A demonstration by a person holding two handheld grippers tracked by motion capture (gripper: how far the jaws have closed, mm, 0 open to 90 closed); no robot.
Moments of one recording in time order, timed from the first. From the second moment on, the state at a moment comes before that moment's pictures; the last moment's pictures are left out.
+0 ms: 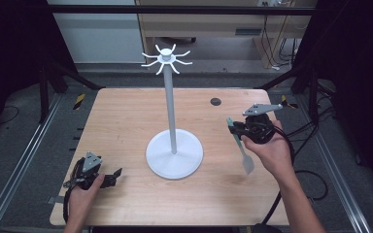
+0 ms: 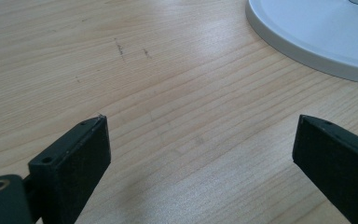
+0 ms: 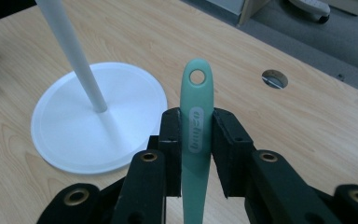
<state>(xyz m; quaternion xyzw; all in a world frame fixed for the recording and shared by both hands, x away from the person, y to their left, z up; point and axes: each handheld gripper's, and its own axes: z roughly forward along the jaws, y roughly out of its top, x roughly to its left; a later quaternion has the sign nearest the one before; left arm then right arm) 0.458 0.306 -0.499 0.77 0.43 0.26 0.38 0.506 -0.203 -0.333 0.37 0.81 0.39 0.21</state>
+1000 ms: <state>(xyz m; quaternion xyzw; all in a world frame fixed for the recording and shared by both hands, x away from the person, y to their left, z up) 0.458 0.307 -0.499 0.77 0.43 0.26 0.38 0.508 -0.188 -0.293 0.35 0.78 0.46 0.24</state>
